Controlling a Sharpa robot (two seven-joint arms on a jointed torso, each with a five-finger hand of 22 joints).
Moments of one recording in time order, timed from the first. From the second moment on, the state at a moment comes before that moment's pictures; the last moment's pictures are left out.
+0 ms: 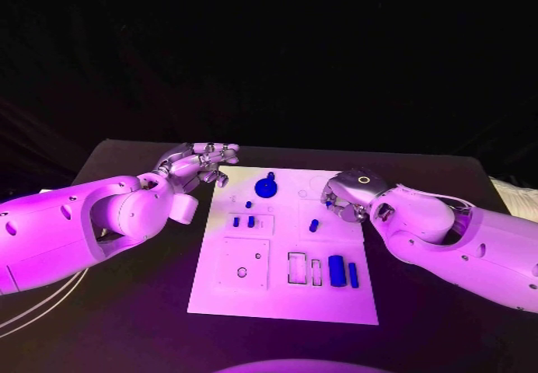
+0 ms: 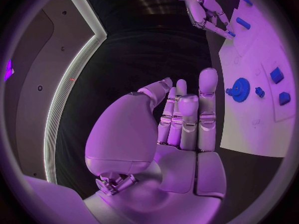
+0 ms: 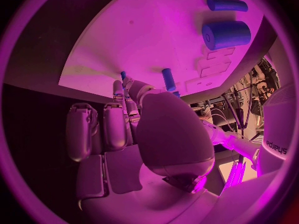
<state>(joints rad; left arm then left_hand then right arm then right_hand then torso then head) 1.20 -1.01 -0.02 1.63 0.05 -0.22 0.31 1.34 -0.12 0.45 -0.01 0.12 1.02 0.17 0.11 0.10 1.10 0.09 0.35 0.22 1.30 0.01 1.15 0.80 0.16 1.28 0.11 0.64 1.03 1.13 -0.79 0.00 1.58 -1.94 -0.21 -0.27 1.46 -0.09 0.47 0.06 0.07 1.15 0.10 0.07 0.12 1.22 0.05 0.07 0.09 1.47 -0.04 1.31 1.21 0.06 1.41 0.07 1.43 1.31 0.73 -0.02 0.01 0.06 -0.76</state>
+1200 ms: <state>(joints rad) 1.20 -1.00 -0.02 1.61 0.05 -0.21 0.31 1.34 -0.12 0.45 -0.01 0.12 1.02 0.17 0.11 0.10 1.10 0.09 0.36 0.22 1.30 0.01 1.15 0.80 0.16 1.28 0.11 0.64 1.02 1.08 -0.71 0.02 1.75 -1.89 -0.29 -0.24 1.46 -0.09 0.48 0.05 0.06 1.16 0.11 0.07 0.12 1.23 0.05 0.06 0.08 1.47 -0.04 1.31 1.21 0.06 1.41 0.07 1.43 1.31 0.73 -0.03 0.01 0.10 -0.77</state>
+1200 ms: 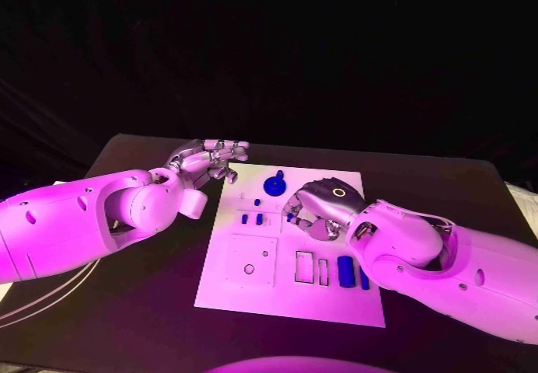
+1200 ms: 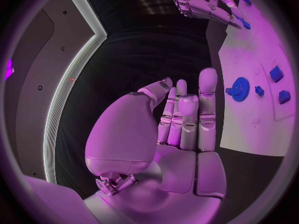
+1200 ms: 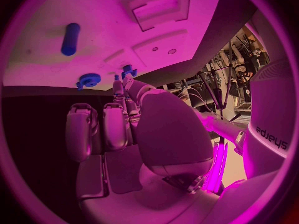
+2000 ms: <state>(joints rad) 1.20 -1.00 -0.02 1.62 0.05 -0.21 0.31 1.34 -0.12 0.45 -0.01 0.12 1.02 0.17 0.11 0.10 1.10 0.09 0.36 0.22 1.30 0.01 1.15 0.80 0.16 1.28 0.11 0.63 1.02 1.01 -0.61 0.01 1.69 -1.86 -0.26 -0.21 1.45 -0.09 0.48 0.05 0.06 1.15 0.11 0.07 0.12 1.23 0.05 0.06 0.08 1.47 -0.04 1.31 1.21 0.06 1.41 0.07 1.43 1.31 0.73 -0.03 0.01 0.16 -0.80</state>
